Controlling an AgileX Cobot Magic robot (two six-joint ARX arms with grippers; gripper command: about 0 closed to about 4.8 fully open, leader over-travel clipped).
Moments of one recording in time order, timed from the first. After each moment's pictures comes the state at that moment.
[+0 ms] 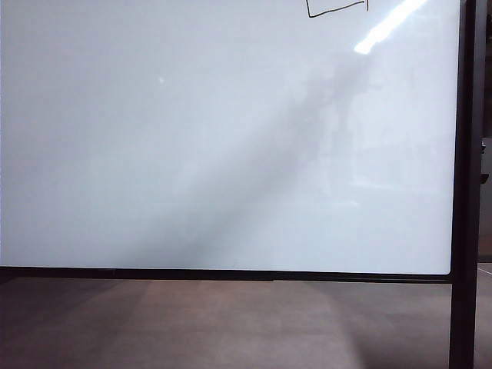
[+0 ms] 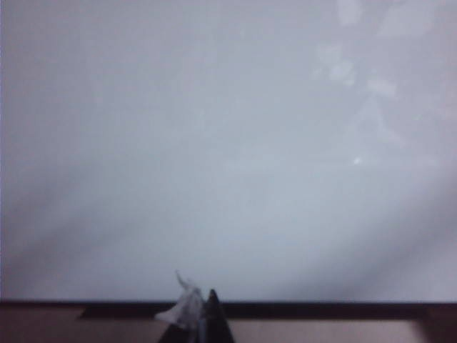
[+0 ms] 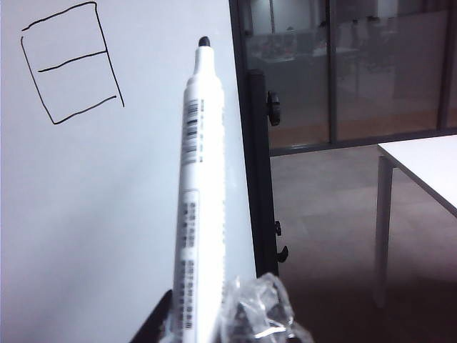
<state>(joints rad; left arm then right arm) -0.06 0.00 0.51 -0.39 -0.07 0.05 0.27 0.21 0.83 -0.50 0.32 0.11</state>
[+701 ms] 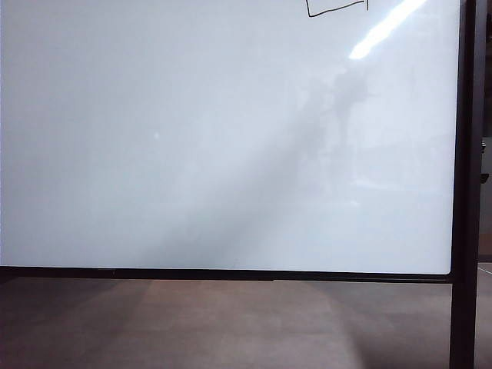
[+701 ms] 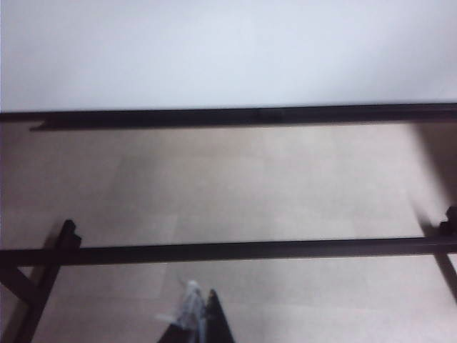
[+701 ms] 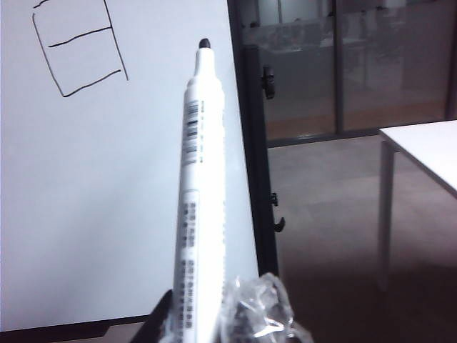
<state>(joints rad) -0.05 0.00 0.07 -0.35 -0.07 0.05 0.27 0.03 0.83 -0.69 0.29 0.12</state>
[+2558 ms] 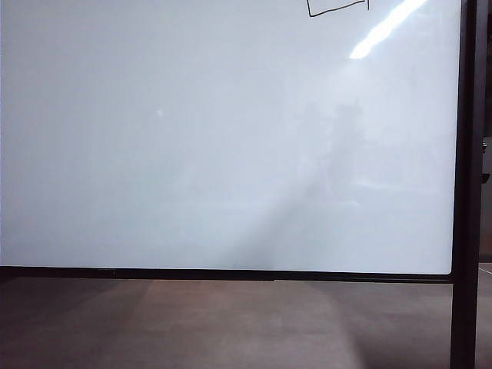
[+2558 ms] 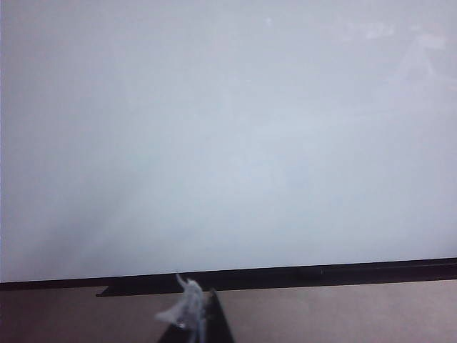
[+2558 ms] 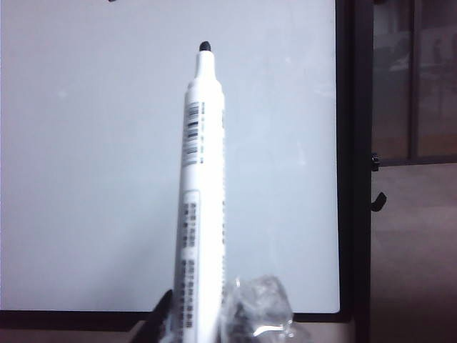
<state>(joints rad) -0.05 0.00 0.07 0.05 -0.11 0.18 0.27 0.00 0.01 0.22 0.13 0.10</state>
